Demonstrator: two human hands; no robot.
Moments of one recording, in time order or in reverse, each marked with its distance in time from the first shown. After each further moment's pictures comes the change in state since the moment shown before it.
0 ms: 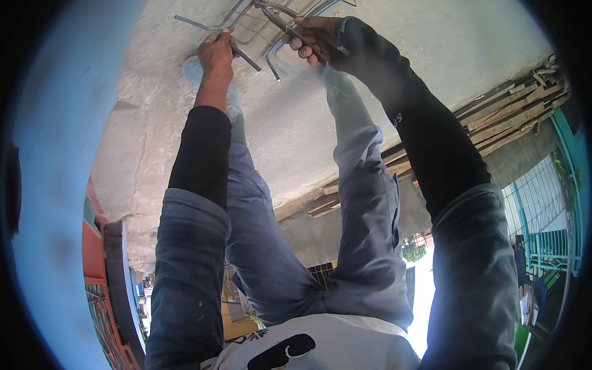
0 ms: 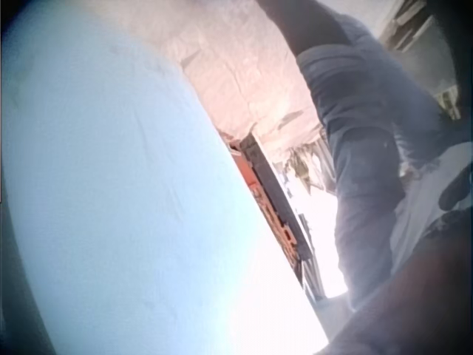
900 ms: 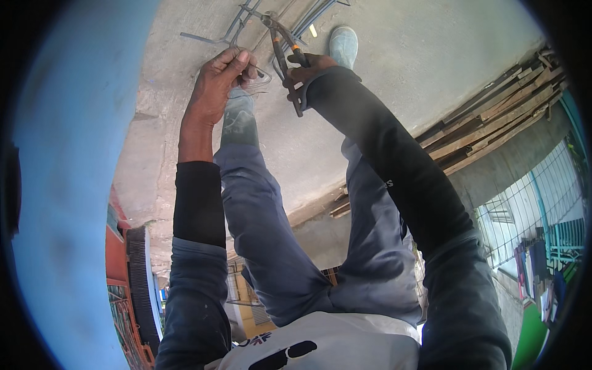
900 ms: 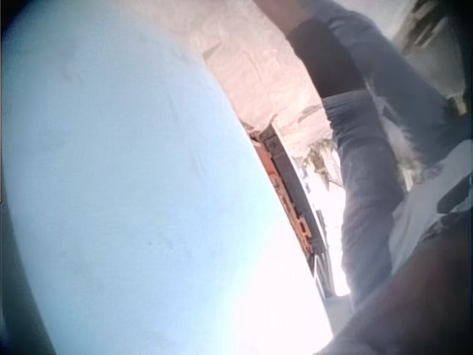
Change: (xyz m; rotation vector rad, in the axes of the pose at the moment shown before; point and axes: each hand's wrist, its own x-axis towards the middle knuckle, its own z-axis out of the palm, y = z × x) left_hand -0.095 0.093 -0.030 0.145 -0.668 -0.012; right_hand -0.041 0.043 0.078 -0.118 0.488 -0.002
